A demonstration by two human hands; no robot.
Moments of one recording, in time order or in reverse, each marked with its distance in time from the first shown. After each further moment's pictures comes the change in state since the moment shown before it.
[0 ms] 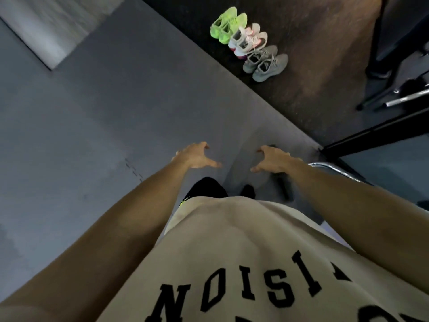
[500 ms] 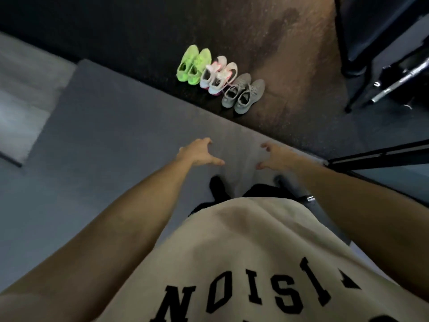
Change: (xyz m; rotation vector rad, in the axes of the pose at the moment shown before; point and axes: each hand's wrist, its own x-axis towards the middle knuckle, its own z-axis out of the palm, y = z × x) left_hand 0.236 0.106 -0.269 0.328 -0.062 0.244; right_hand 0.188 -0.068 -0.203 0.346 0.086 0.251
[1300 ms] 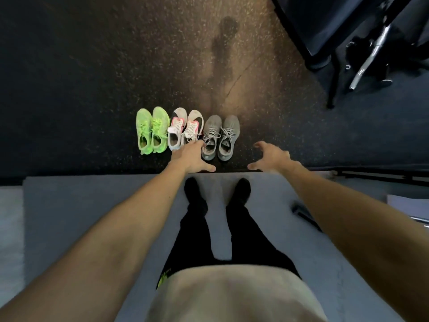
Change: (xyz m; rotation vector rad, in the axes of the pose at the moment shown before) left_hand 0.369 0.125 -0.284 0.426 -0.118 0.309; right_hand 0.262 -0.094 -0.262 0.324 0.117 0.256
